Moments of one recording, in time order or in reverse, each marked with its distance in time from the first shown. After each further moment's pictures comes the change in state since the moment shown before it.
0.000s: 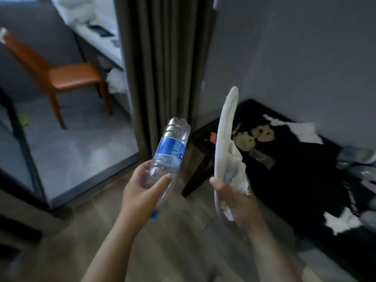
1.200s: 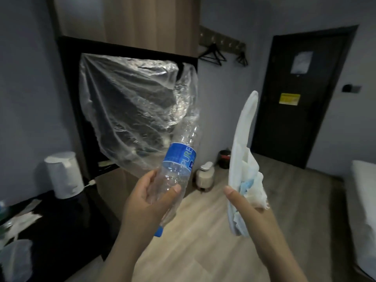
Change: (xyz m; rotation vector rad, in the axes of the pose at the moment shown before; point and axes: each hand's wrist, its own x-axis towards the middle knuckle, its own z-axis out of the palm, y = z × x) left_hand -0.672 0.114 0.397 -0.202 -1.731 0.271; right_hand -0.718 0.032 -0.406 0.091 1.740 -0.292
